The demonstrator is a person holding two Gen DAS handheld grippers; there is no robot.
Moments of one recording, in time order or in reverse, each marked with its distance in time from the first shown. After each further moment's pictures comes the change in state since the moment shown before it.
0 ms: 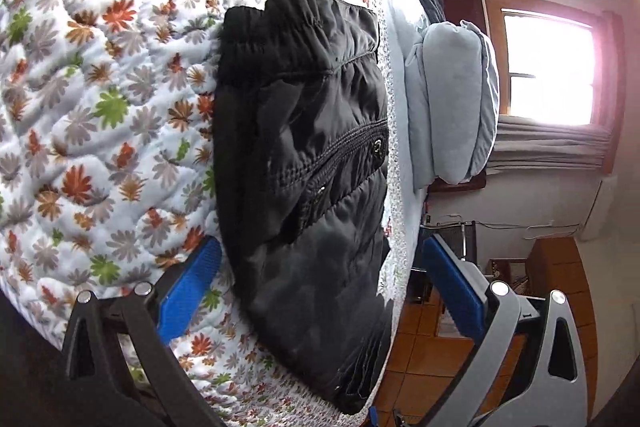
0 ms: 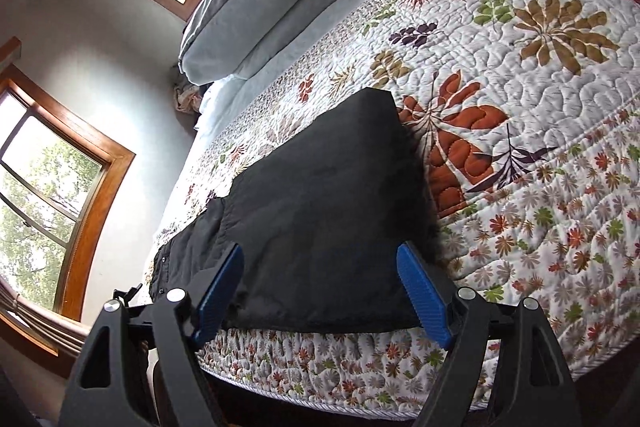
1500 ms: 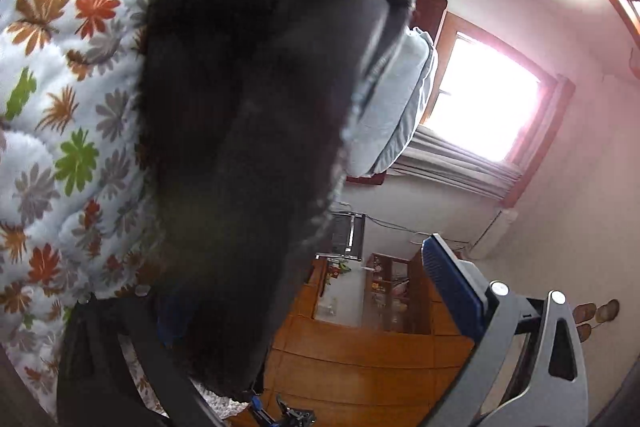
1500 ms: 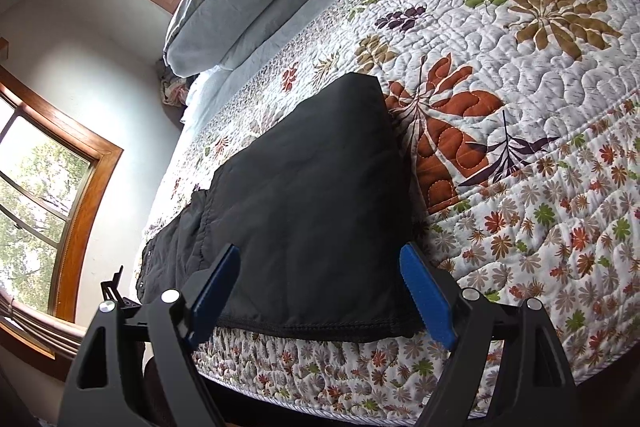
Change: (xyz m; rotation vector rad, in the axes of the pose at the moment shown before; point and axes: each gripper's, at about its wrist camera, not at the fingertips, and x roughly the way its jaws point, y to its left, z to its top) left arm 0.092 -0.004 0.006 -0.199 0.110 -0.376; right arm 0.020 -0.013 0.007 0.017 0.038 -0.034
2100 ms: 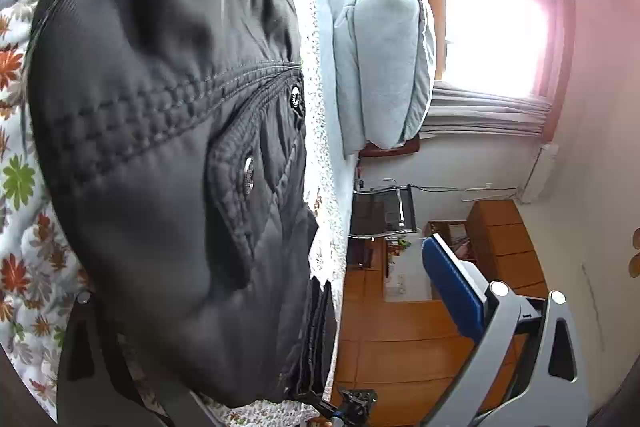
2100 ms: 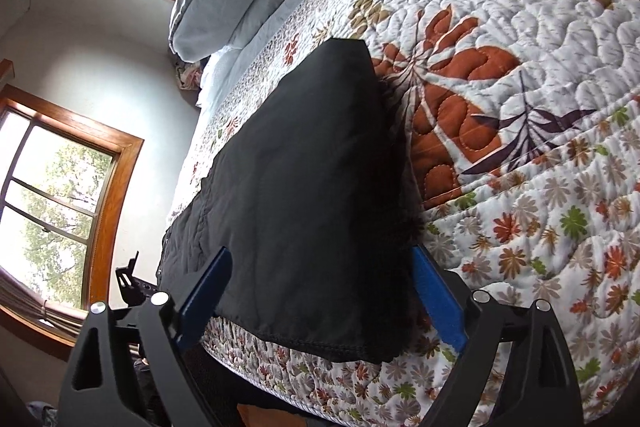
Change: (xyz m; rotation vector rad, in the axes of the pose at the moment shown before) left arm 0.041 -0.019 -0.010 0.242 0.062 0.110; right arm 0.038 -0.031 0.004 0.042 0.143 0.129
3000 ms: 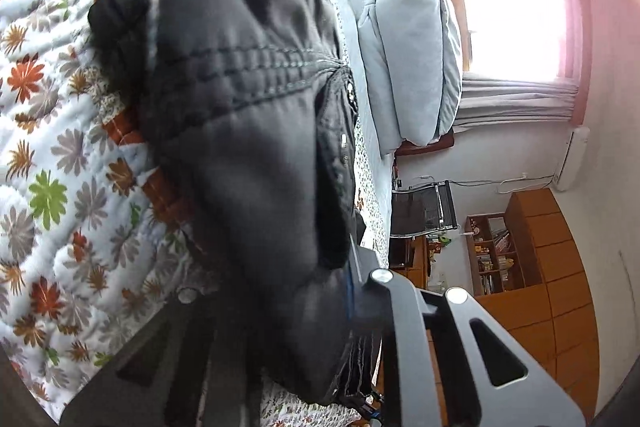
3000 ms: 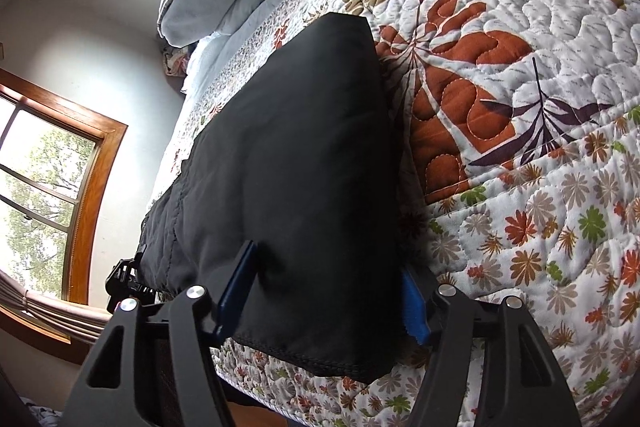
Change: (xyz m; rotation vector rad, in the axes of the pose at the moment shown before) left arm 0.037 0.006 0.007 0.088 -0.030 0.171; right arm 0.011 0.001 -0.010 -0.030 0.017 -0.075
